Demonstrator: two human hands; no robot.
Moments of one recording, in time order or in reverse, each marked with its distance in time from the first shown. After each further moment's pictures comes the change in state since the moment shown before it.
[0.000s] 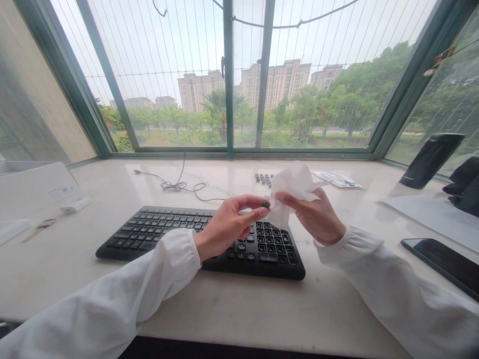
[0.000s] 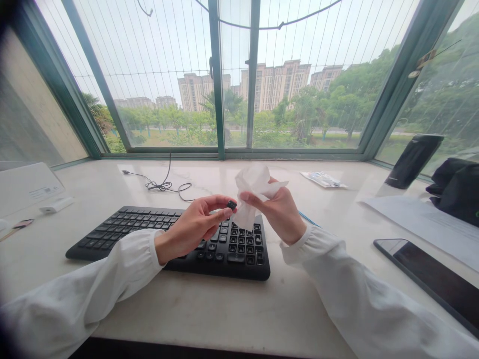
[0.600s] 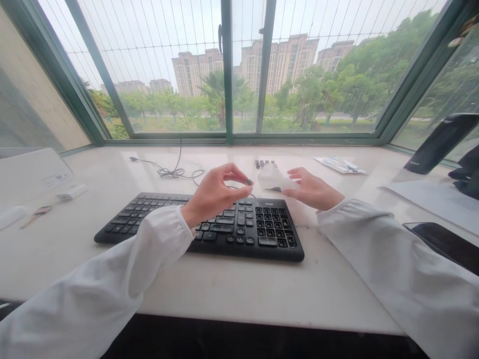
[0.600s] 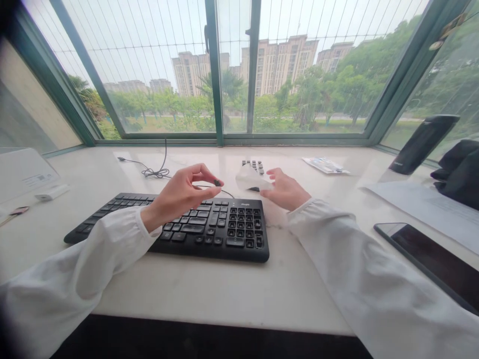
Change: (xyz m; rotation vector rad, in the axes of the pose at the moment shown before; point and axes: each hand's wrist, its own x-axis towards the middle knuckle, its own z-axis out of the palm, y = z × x) left_hand 0.005 0.022 -0.027 0.480 0.144 0.160; right_hand 0.029 0.034 -0.047 -0.993 -0.112 0.185
